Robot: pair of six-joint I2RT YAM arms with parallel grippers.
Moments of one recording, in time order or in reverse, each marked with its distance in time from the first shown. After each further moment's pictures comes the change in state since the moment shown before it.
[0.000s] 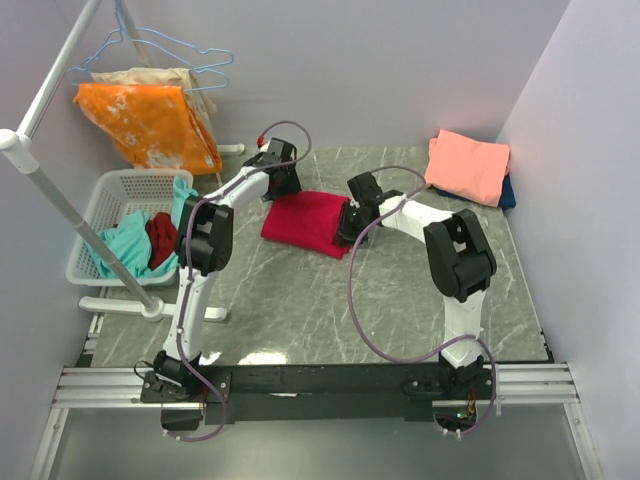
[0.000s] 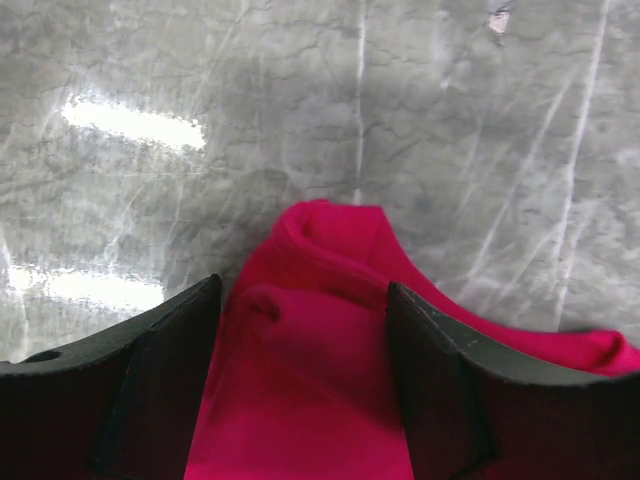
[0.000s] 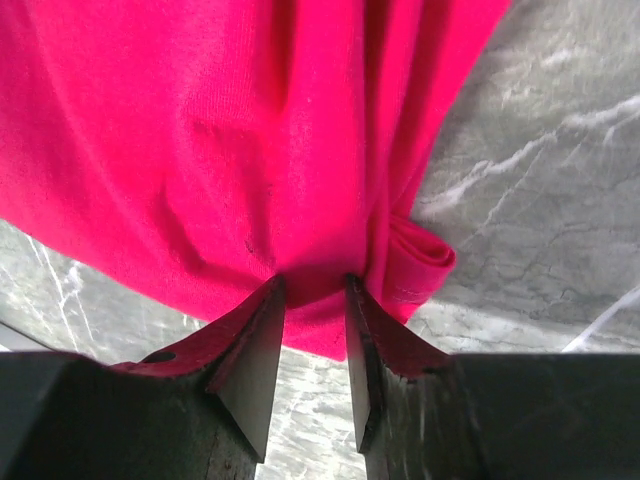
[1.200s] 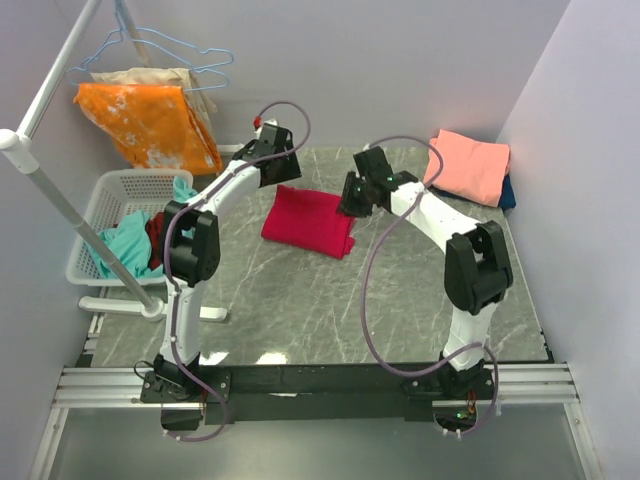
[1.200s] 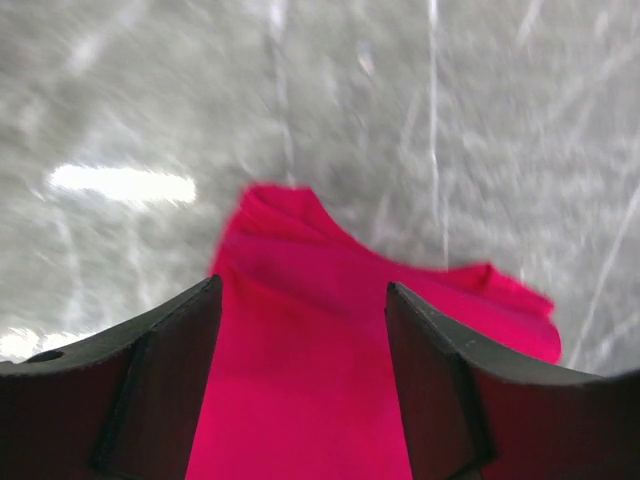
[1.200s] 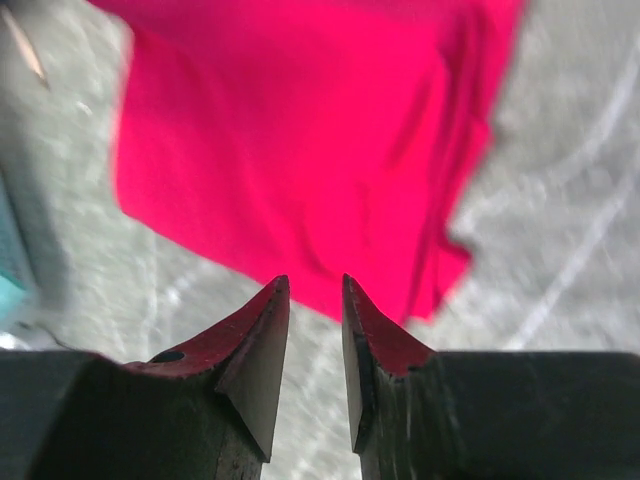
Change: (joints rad) left arm -0.002 -0.200 -0.082 0.034 0.009 0.054; right arm -0.003 -0.153 0.090 -0.062 0.113 -0.010
